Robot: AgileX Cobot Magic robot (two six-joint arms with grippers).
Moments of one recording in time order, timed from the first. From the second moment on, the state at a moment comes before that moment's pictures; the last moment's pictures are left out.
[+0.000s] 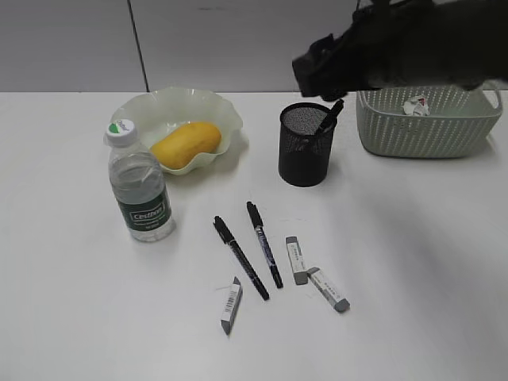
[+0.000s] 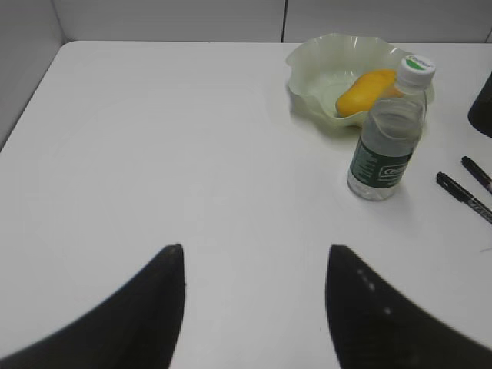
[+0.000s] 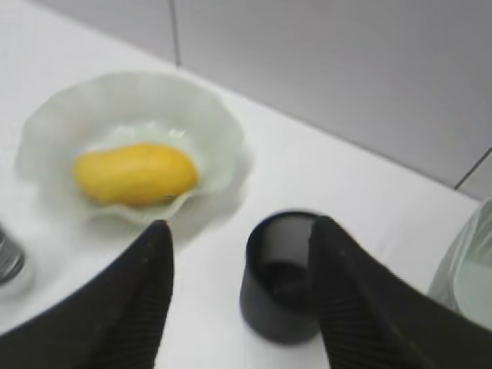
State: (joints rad) left arm -0.19 -0.01 -0.54 0.10 1.06 -0.17; right arm 0.54 1.60 -0.99 0.21 -0.10 -0.27
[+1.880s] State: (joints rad) left arm -0.63 0.96 -0.79 -0.44 0.68 0.34; right arm 0.54 -0.01 -0.52 -0.20 1.05 0.19
